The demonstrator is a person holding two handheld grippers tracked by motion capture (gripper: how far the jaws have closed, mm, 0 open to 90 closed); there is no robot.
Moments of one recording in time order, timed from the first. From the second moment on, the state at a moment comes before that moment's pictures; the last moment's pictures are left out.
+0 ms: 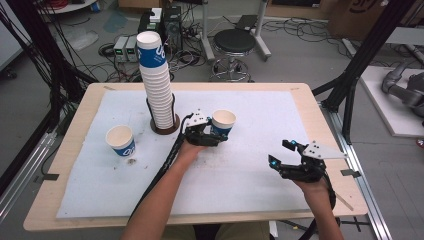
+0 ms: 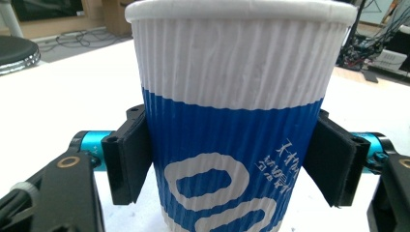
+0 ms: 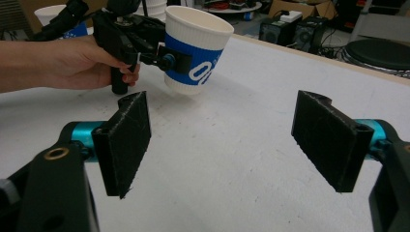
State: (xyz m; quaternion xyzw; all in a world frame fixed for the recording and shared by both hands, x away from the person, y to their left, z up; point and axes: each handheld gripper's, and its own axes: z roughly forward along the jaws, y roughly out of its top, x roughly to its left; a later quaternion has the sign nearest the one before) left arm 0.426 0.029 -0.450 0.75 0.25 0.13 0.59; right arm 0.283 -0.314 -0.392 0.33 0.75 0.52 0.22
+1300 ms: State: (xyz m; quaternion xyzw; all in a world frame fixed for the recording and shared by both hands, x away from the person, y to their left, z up) left arm 0.401 0.040 -0.449 0.81 0.27 0.16 0.49; right arm 0.282 -0.312 -0.392 0.33 0.76 0.52 0.22
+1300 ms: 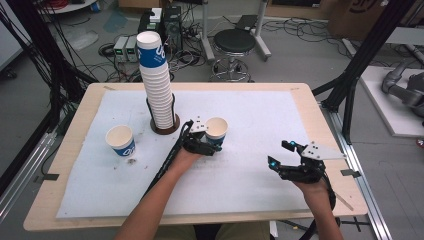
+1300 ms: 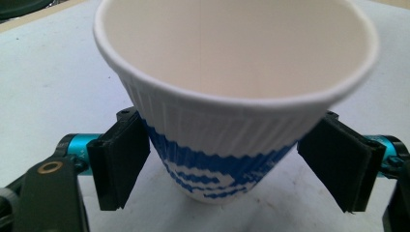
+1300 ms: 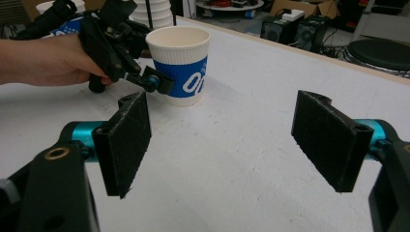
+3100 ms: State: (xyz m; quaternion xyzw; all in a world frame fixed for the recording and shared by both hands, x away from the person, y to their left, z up) left arm 0.285 0.216 -0.401 0.66 0.28 0.22 0.66; right arm 0.268 -0.316 -0.396 0.34 0.75 0.51 0.25
